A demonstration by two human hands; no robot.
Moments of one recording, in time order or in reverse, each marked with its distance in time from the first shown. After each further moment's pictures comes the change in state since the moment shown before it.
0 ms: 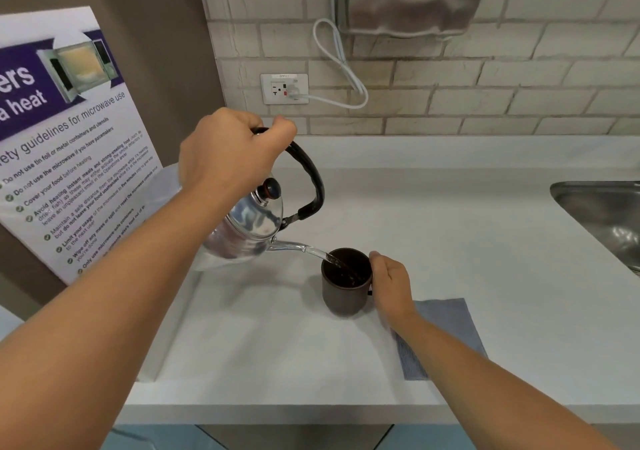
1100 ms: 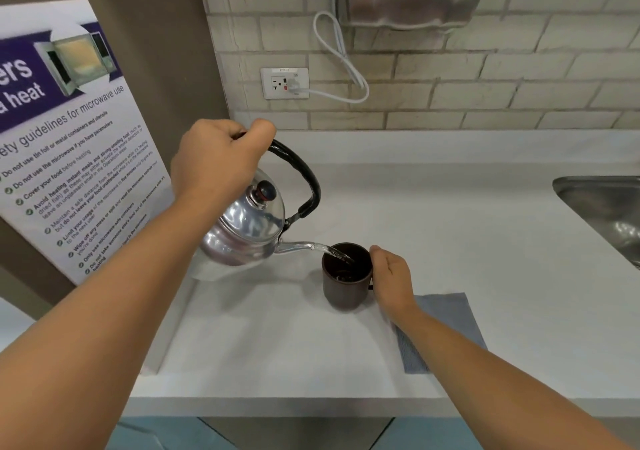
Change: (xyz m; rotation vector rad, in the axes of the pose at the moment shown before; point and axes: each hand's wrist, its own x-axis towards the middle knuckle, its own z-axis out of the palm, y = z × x) left_hand -0.009 -0.020 0.002 -0.211 0.013 -0.116; right_hand 0.000 -0.001 -0.001 -0.001 -0.003 -0.012
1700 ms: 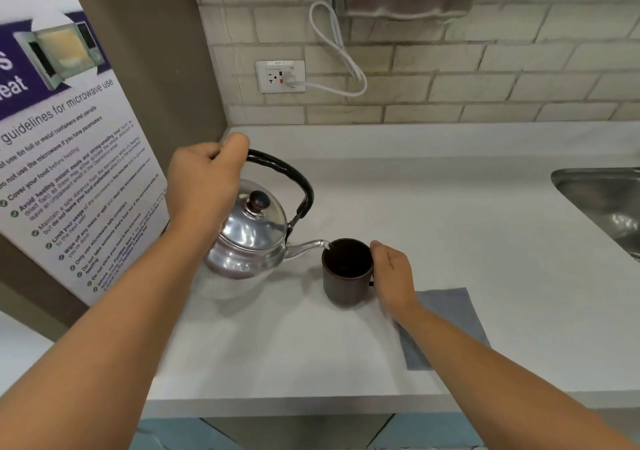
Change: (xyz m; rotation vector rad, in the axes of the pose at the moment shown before) left_hand -0.009 -0.033 0.009 -0.225 0.052 -0.165; right_hand 0.001 -0.002 0.002 -0.005 0.021 0.010
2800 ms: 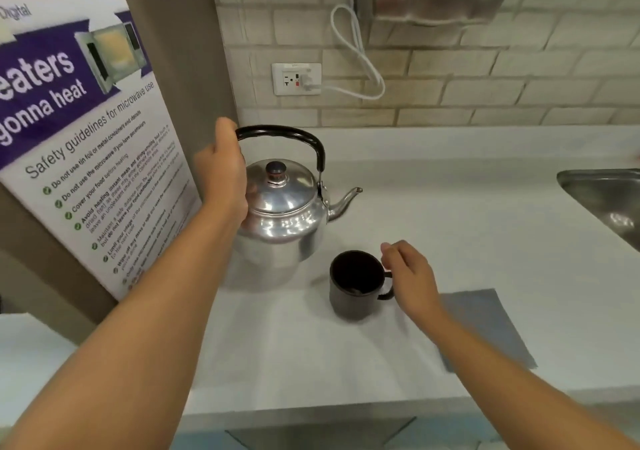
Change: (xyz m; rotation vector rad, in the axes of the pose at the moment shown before) left_hand 0.057 -0.030 -0.002 -0.446 0.074 -0.360; right_hand -0.025 -0.033 0.025 -0.166 0.015 0.034
